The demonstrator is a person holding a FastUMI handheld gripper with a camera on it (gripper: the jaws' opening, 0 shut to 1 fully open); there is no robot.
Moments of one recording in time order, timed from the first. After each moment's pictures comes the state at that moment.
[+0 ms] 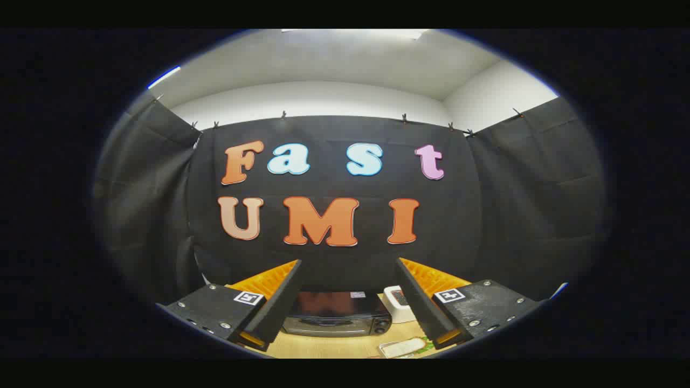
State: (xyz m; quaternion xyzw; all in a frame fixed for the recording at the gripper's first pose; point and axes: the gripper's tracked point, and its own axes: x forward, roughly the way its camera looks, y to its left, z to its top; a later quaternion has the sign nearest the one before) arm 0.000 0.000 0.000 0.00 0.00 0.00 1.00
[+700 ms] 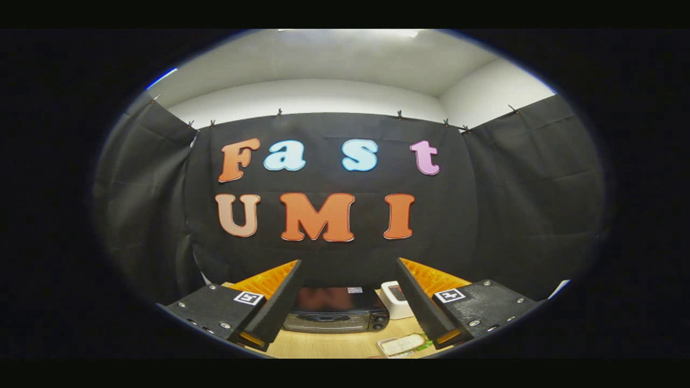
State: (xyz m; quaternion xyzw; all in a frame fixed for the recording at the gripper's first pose) arm -0.005 -0.013 -0.013 0.00 0.01 -0.01 1.00
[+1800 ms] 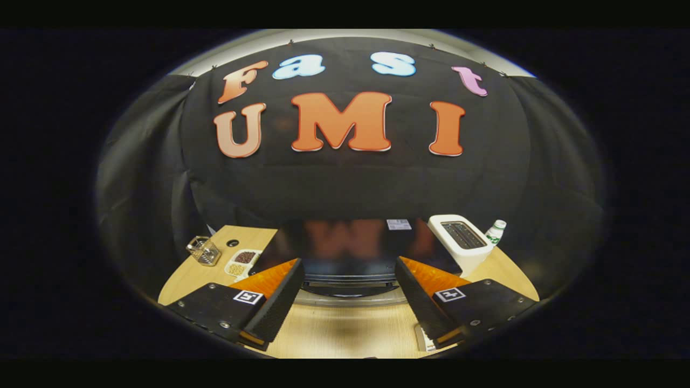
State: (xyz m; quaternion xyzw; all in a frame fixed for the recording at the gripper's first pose) arm 0.123 0.057 -0.283 -0.02 0.26 0.05 0.96
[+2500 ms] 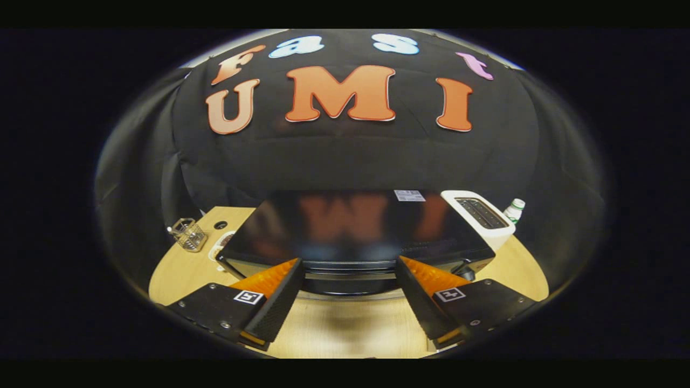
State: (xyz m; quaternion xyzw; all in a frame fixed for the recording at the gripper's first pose) arm 0.133 0.053 -0.347 -0.03 0.31 0.05 0.95
